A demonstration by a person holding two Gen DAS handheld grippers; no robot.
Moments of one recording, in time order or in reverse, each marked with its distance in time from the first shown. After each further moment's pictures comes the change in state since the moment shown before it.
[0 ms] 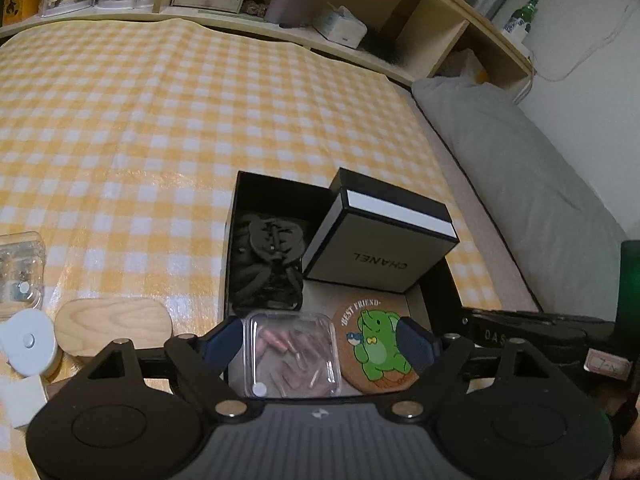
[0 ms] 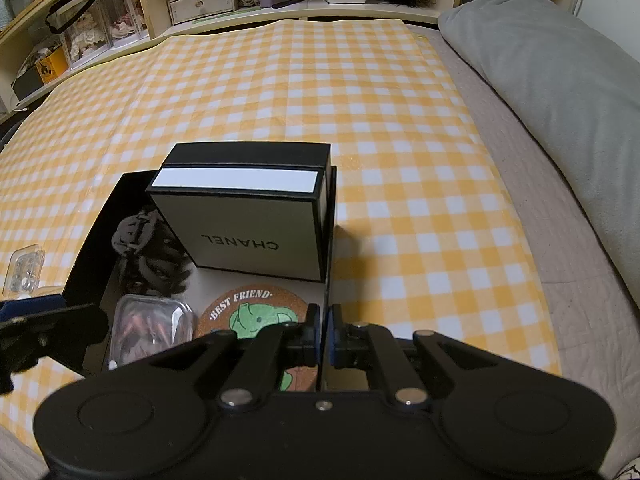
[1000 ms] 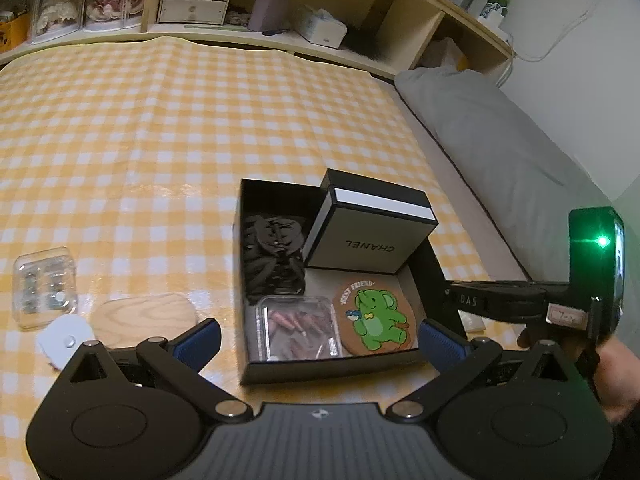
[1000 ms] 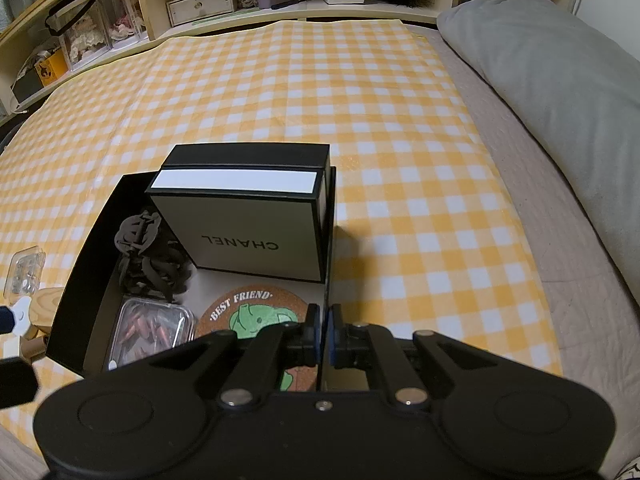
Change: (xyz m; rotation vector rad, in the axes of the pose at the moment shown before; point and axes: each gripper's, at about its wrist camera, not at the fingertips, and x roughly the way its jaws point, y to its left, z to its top) left arm -0.044 0.001 -0.004 0.095 0.015 0.003; right arm 0.000 -0.001 0.000 0.004 0.000 0.002
